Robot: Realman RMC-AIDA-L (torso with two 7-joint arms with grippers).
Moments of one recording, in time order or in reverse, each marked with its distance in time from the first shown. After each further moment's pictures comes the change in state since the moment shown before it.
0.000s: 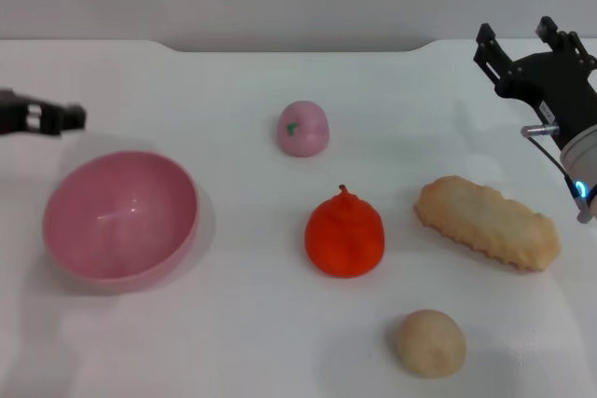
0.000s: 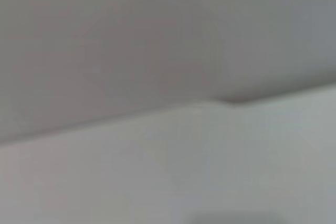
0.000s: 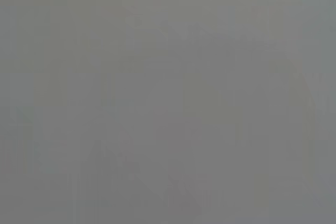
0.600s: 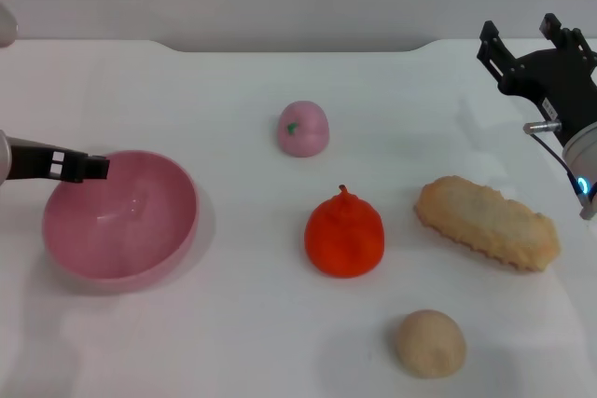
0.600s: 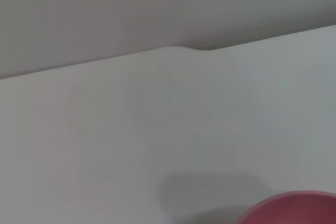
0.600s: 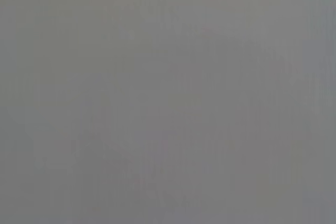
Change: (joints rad) left arm -0.018 -0.005 0.002 -0.012 -0.100 -0.170 0.019; right arm 0.011 -0.001 0.011 0.012 -0.005 0.001 -0.005
